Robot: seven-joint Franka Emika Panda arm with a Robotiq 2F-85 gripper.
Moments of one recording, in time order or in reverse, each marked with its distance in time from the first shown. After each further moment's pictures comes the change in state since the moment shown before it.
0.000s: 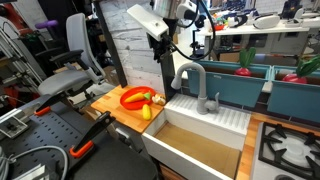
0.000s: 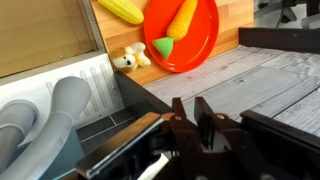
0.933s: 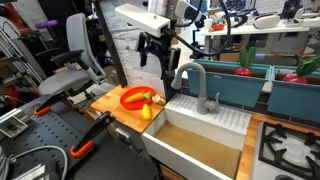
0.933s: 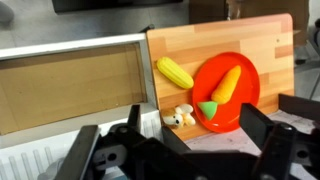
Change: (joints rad) arm 0.054 -0.161 -0.139 -0.210 -0.221 -0.106 -0.019
